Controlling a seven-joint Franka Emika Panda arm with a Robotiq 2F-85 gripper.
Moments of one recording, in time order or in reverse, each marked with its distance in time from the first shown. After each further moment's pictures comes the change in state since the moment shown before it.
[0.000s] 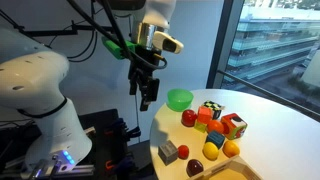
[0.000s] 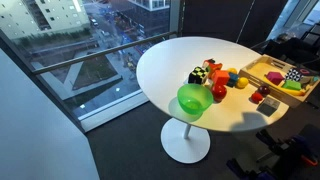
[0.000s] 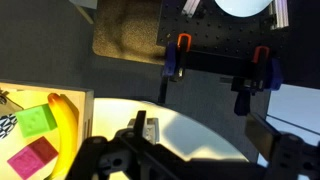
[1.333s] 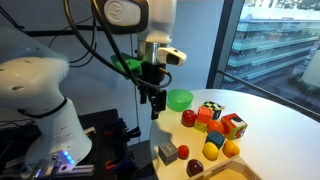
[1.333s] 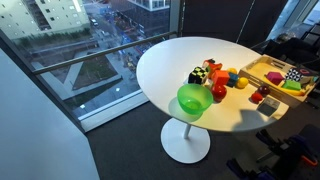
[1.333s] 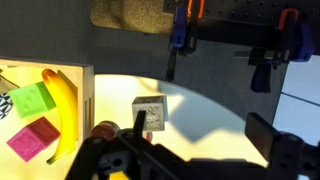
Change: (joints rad) arm -0.007 0.063 0.000 -0.083 0.000 0.261 0.039
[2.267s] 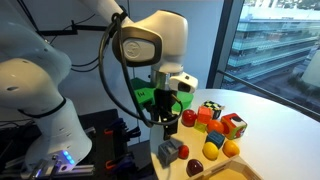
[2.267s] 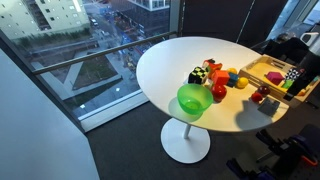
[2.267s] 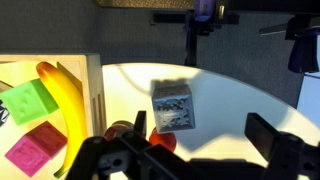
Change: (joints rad) arm -0.064 0.269 0.000 0.000 -0.001 0.308 0.038
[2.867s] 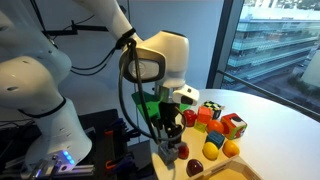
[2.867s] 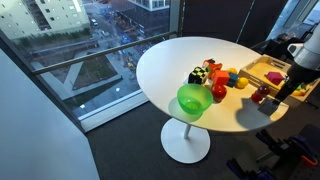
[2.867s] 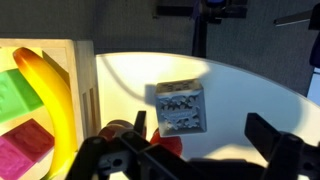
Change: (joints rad) arm 0.000 0.157 0.000 0.000 0.000 0.181 -0.004
